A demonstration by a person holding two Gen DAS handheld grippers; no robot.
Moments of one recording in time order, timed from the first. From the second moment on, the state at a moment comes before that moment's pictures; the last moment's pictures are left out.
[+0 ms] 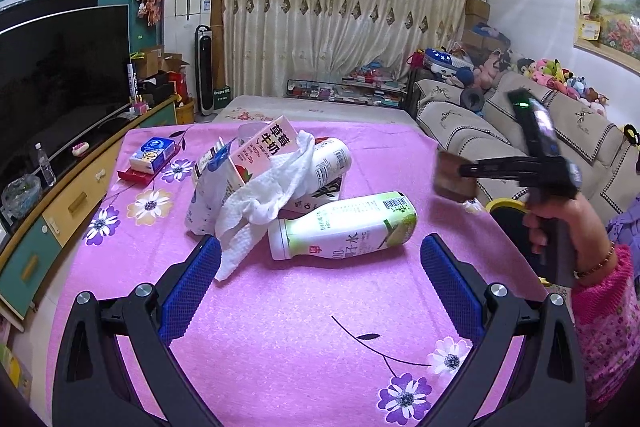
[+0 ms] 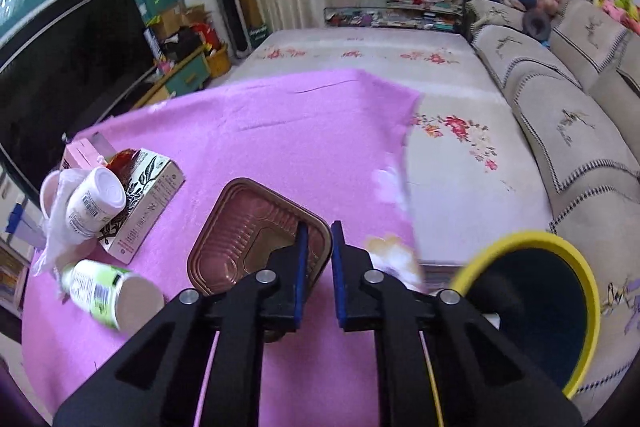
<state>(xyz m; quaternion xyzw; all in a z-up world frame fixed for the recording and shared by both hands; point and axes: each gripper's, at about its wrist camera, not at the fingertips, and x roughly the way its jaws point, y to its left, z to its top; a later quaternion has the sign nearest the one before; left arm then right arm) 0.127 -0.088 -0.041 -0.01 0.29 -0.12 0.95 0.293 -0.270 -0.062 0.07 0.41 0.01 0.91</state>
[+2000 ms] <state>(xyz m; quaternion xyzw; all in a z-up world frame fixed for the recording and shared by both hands) 0.241 -0.113 -0.125 -0.02 0.41 -0.19 0.89 0.204 -0.418 -0.130 0.15 0.41 -0.15 0.88</state>
